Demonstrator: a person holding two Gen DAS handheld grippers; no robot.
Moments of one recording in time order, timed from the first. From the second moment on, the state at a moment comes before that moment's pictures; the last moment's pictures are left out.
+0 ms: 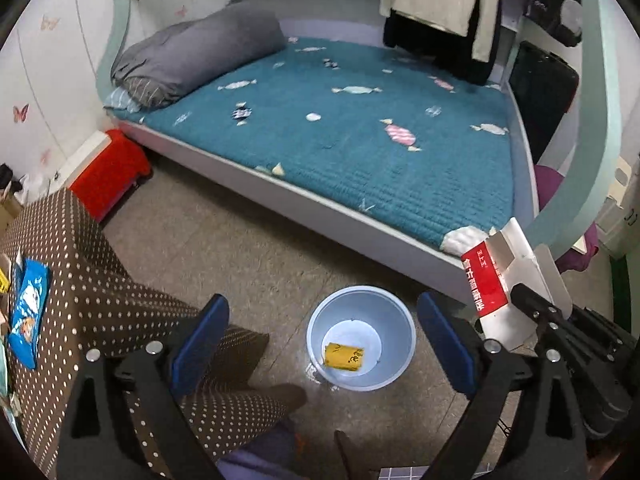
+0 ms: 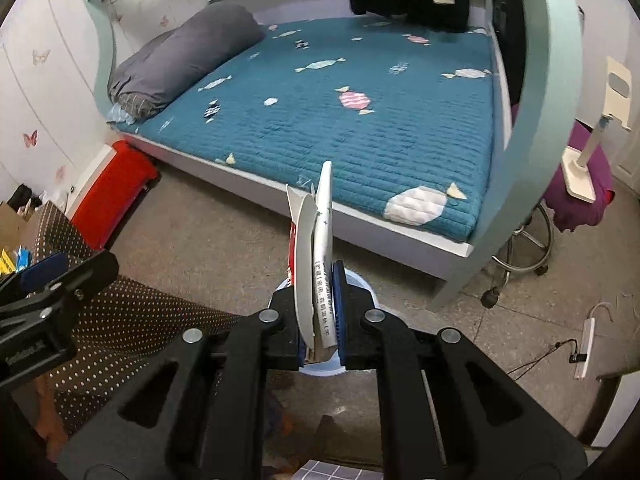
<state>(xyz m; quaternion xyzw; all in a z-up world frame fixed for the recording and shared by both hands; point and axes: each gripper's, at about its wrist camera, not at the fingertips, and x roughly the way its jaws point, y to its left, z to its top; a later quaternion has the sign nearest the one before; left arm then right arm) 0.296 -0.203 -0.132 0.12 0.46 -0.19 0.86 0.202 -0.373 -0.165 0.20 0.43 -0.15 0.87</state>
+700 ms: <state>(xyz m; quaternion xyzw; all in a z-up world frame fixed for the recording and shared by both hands) 0.296 -0.153 -0.134 0.11 0.48 -0.16 0.86 0.206 -0.347 -0.154 0.16 0.43 -0.14 0.88</state>
